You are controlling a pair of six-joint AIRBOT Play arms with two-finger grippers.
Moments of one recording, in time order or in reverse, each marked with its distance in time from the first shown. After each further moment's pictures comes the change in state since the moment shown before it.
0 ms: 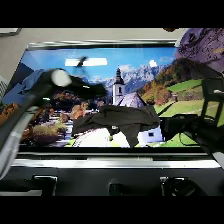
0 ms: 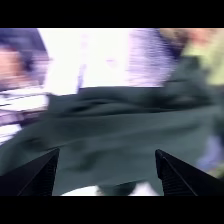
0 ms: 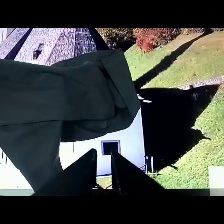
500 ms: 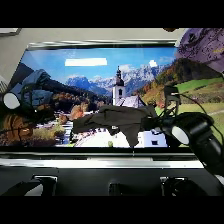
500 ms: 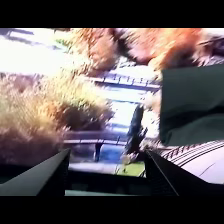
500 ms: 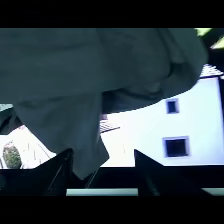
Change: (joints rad) left arm 0.381 0.374 -0.554 0.231 -0.133 0.097; right arm 0.000 -0.258 -0.058 0.214 -0.116 0.117
